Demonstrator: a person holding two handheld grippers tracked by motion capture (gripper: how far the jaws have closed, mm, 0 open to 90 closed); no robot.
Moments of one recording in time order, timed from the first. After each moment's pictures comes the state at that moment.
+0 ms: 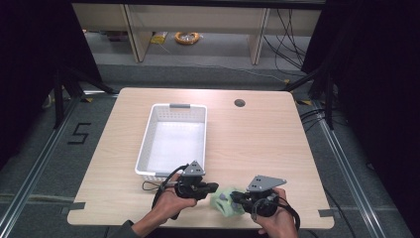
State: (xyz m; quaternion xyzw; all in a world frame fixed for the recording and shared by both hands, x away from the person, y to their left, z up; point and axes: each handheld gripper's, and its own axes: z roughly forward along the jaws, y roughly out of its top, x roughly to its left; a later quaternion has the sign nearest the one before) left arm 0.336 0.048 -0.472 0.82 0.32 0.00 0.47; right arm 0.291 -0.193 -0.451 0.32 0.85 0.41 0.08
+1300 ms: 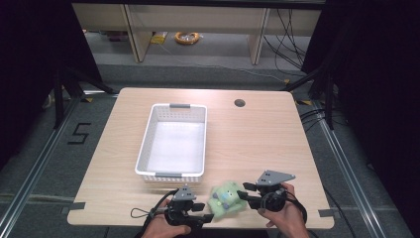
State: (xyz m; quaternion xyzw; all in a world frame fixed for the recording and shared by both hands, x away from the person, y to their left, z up) left arm 0.276 0.066 -0.494 0.82 0.36 -0.03 0.44; right arm 0.304 -0.216 -0.457 0.34 0.84 0.41 0.09
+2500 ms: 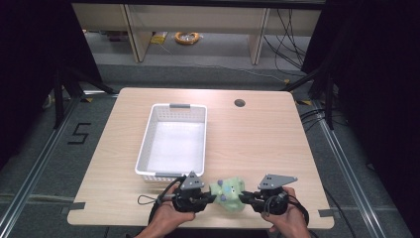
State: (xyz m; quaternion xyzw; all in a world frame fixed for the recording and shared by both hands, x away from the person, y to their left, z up) left arm 0.309 0.050 -0.467 0.83 0.34 0.03 0.45; right arm 0.299 -0.222 -0.459 0.32 0.85 0.41 0.05
